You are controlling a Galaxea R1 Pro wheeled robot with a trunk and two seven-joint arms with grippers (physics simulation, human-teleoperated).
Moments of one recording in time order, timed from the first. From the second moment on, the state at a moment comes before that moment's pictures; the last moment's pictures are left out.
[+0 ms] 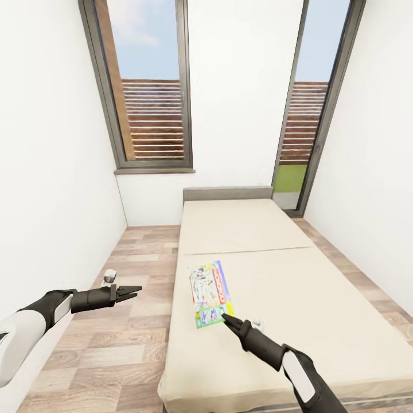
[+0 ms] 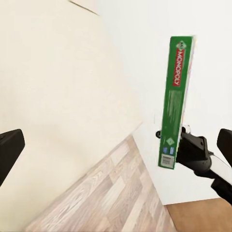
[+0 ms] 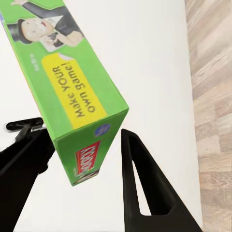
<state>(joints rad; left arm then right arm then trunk) -1.00 0.35 0.14 -0.05 -0.02 0.44 -1.39 -0.41 0.04 -0.07 -0.74 -0.72 0.62 0.77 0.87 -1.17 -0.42</state>
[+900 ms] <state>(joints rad) -1.00 0.35 0.14 -0.05 -0.02 0.44 -1.39 -0.41 0.03 -0.07 -0.73 -0.71 0.57 0.85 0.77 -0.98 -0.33</state>
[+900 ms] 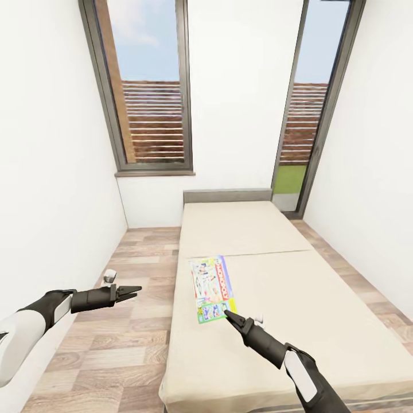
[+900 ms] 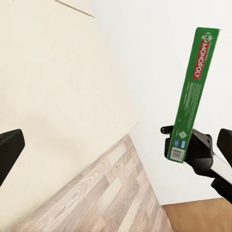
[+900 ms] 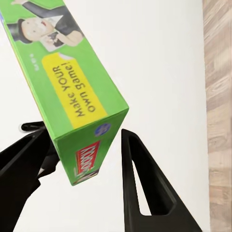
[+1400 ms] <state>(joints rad) -1.00 0.35 0.14 -0.05 -0.02 0.44 -1.39 -0.41 0.02 -0.08 -0.74 -0.72 0.57 0.85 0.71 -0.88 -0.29</state>
